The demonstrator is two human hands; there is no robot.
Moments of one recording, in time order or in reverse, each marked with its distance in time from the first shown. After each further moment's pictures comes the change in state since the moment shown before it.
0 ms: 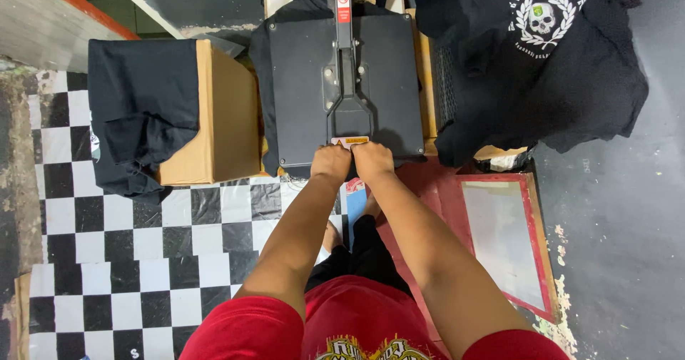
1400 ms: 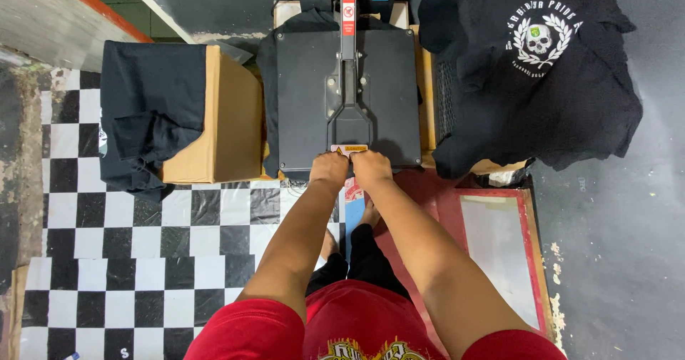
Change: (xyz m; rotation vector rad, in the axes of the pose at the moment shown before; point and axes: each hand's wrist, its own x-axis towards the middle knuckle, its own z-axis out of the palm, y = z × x) left_hand -0.014 0.004 -0.037 -0.050 -0.084 -0.094; right_hand 0.005 0.012 0.009 -0.014 -0.025 -0.067
